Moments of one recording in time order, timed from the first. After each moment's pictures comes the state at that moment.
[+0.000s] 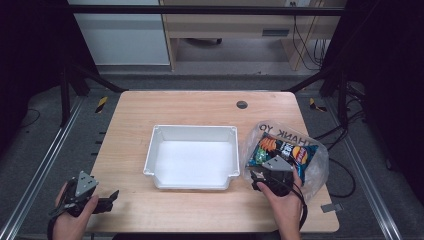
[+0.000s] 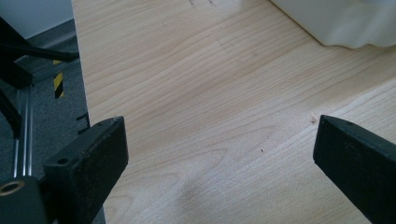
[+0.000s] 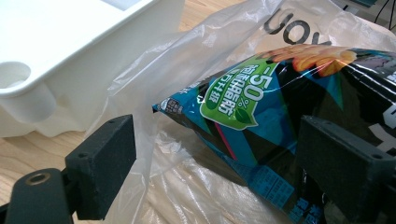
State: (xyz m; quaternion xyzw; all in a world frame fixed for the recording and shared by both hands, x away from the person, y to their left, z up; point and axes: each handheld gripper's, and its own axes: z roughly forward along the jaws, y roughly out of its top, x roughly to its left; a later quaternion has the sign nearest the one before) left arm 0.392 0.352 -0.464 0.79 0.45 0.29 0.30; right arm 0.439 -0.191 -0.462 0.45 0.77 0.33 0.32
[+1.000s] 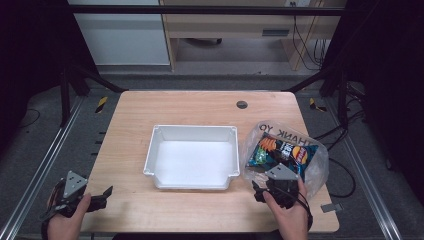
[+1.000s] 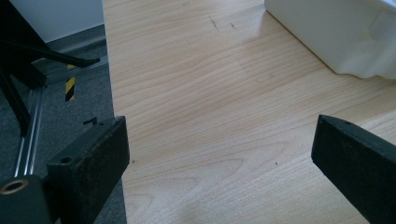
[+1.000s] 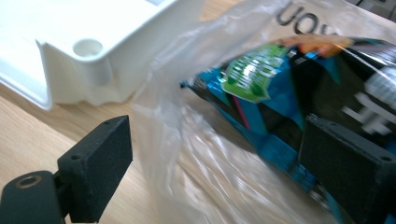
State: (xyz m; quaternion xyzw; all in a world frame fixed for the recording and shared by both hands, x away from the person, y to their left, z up) left arm 0.386 0.365 -0.456 0.76 0.47 0.31 0.33; right arm 0.405 -0.195 -0.444 0.44 0.78 0.32 0.30
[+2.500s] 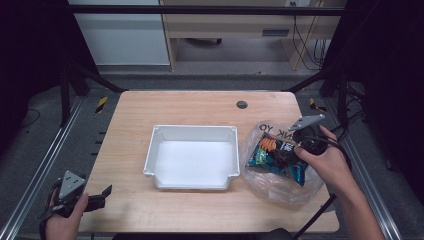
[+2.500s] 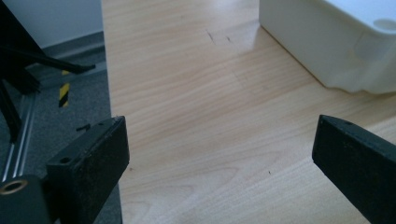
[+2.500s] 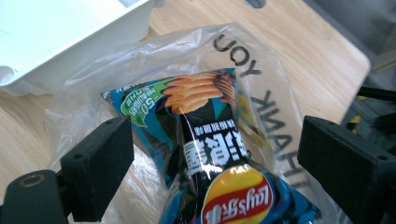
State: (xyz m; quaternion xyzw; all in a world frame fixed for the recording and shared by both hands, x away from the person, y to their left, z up) left arm 0.383 0.368 -0.449 0.74 0.47 0.31 0.36; right arm 0.495 -0.259 -0.344 0.36 0.87 0.24 0.23
